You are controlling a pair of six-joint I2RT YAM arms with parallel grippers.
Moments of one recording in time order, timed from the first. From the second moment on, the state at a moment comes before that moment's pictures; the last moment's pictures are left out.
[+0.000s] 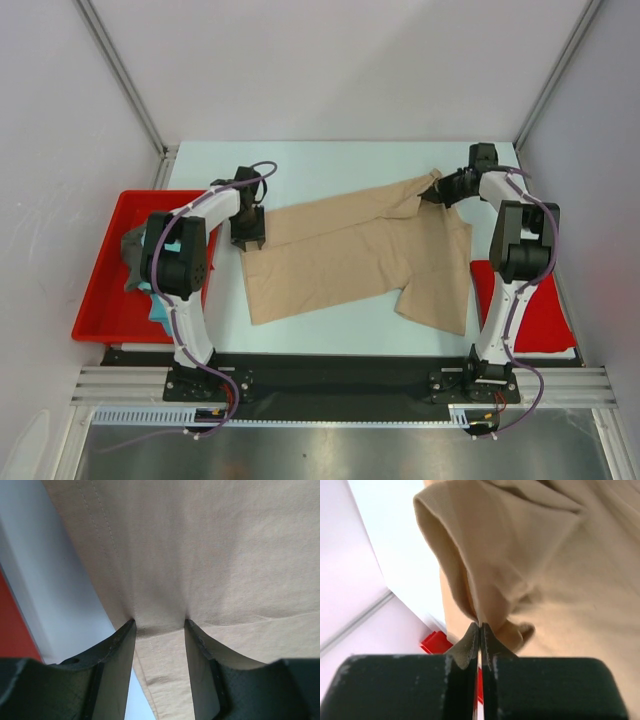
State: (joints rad) left arm -0.20 1.98 1.41 -0.77 -0.09 -0.29; right arm -0.08 2.13 1.61 -0.48 -0.51 1.09
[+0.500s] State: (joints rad) left arm -0.20 1.98 1.40 -0.77 -0.08 -0.28; right arm -0.05 1.99 1.40 -0.72 -0.25 1.30
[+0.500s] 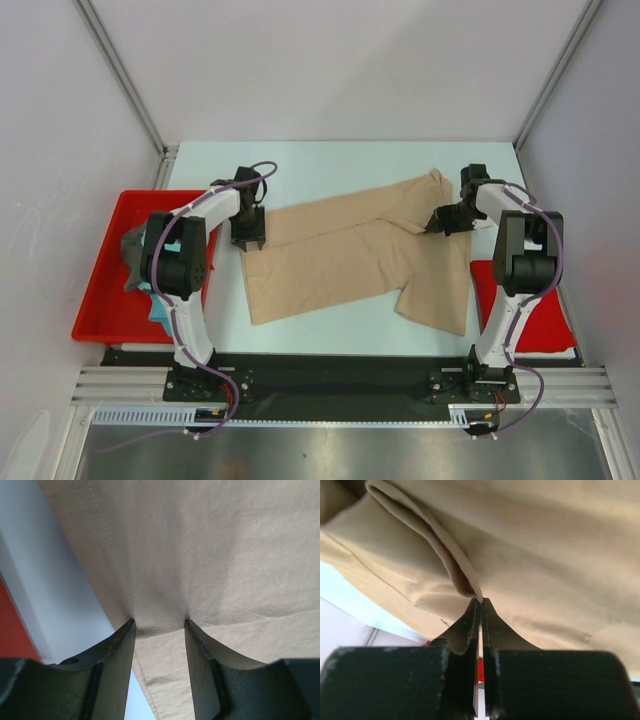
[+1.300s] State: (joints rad) left arm -0.17 1.98 1.40 -0.76 -0.05 -0.26; right arm -0.04 1.88 1.48 -0.66 -0.08 0.96
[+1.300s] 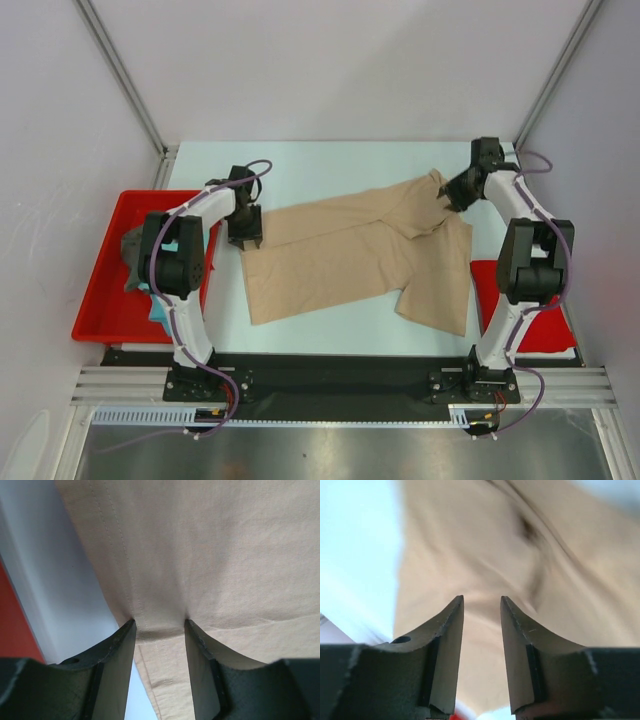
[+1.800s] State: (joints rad) left arm -0.17 2.02 1.50 -0.76 -0.03 -0.26; right arm -0.04 2.48 2.28 -0.59 -0.10 0.47
